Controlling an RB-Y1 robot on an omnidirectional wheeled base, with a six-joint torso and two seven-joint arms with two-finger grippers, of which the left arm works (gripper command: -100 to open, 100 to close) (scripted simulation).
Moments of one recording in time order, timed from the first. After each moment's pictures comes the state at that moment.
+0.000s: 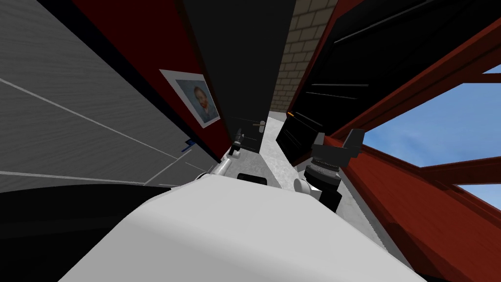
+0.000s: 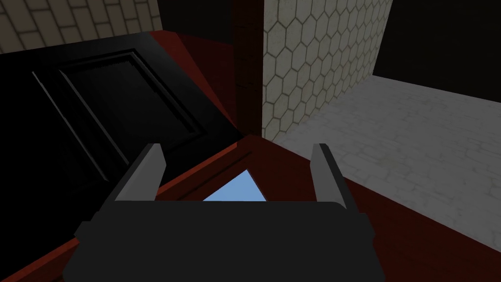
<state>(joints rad) -0.22 0.07 -0.06 -1.13 0.11 -0.54 0.10</state>
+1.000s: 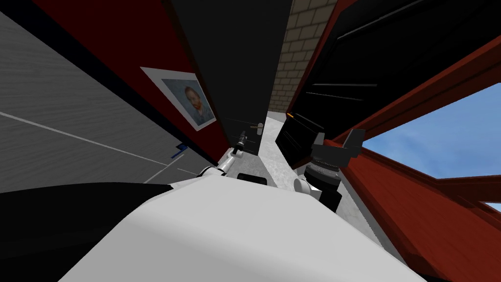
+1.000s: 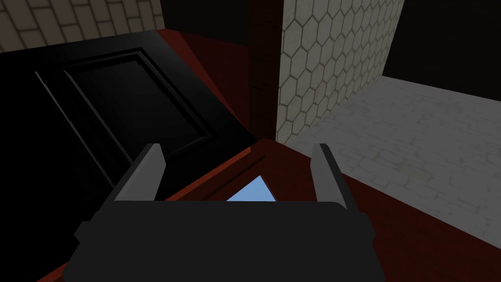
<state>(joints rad) -0.36 0.04 -0.07 -0.87 0.12 -0.53 0.11</state>
